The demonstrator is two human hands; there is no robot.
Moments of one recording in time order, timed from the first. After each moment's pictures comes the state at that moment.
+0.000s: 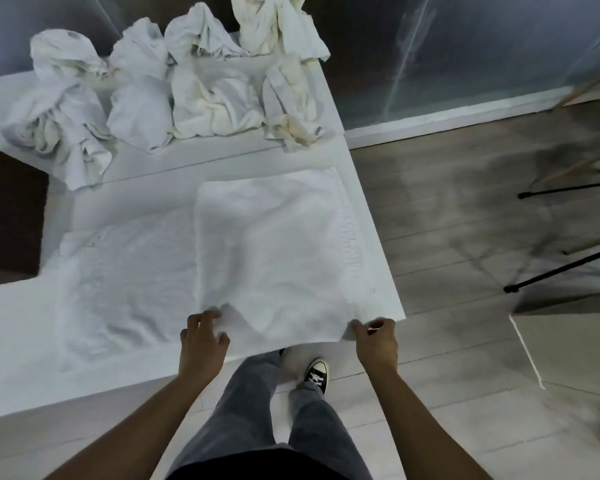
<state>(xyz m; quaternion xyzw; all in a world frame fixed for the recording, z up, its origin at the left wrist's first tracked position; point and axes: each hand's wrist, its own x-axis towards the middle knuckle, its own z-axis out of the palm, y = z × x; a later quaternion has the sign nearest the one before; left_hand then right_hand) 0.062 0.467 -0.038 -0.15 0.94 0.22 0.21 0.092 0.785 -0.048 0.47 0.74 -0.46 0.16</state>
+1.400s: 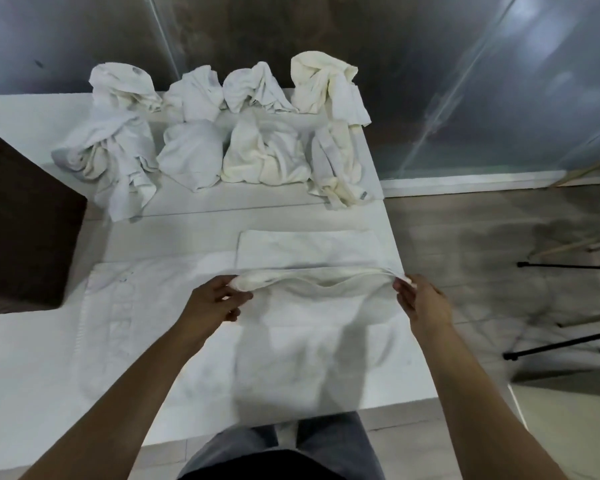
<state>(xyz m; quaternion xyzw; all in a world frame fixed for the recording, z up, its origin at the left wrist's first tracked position) -0.083 0.403 0.076 -0.22 0.69 0.66 0.19 -0.111 0.770 0.060 0.47 0.51 -0.72 -0.01</state>
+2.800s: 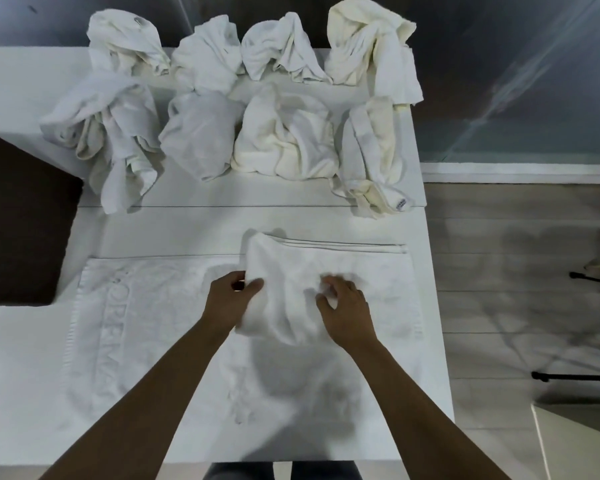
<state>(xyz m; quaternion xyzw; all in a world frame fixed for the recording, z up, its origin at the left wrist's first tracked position) -0.170 0.430 -0.010 -0.36 0.74 0.55 0.17 -0.169 0.660 -0.032 0.05 0.91 -0.37 0.19</state>
